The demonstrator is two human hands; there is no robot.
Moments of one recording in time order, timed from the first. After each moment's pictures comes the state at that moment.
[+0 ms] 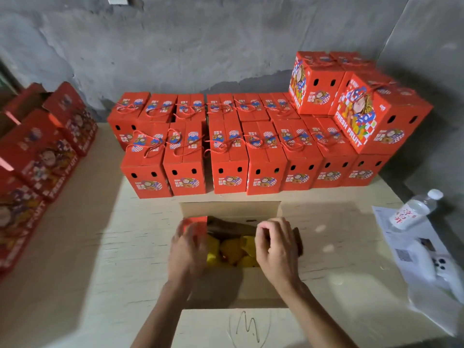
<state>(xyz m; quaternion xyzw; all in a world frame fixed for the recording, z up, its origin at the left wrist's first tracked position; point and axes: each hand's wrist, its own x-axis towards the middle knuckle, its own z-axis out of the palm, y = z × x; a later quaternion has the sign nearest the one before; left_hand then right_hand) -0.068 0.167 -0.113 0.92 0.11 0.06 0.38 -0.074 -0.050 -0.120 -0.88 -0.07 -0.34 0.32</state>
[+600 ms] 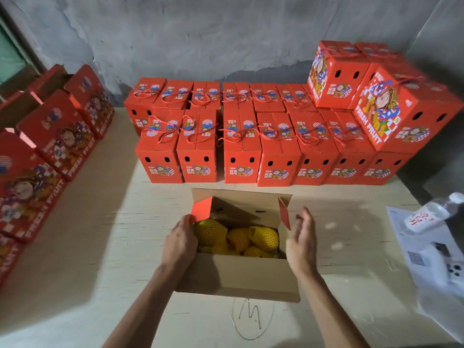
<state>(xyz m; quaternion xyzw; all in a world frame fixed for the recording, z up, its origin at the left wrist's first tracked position) -0.071 0.212 -0.137 0.94 0.10 0.03 0.31 -0.064 -0.085 -0.154 -0.86 0.11 -0.19 0.47</state>
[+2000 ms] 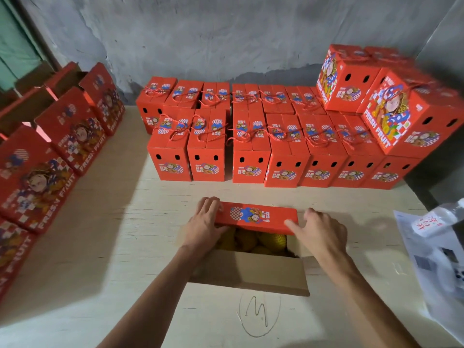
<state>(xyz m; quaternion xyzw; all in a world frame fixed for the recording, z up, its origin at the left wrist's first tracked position) -0.046 0.202 -0.138 0.96 -0.06 0.05 0.27 -0.052 -0.097 -0.086 -1.00 0.06 -0.06 0.01</state>
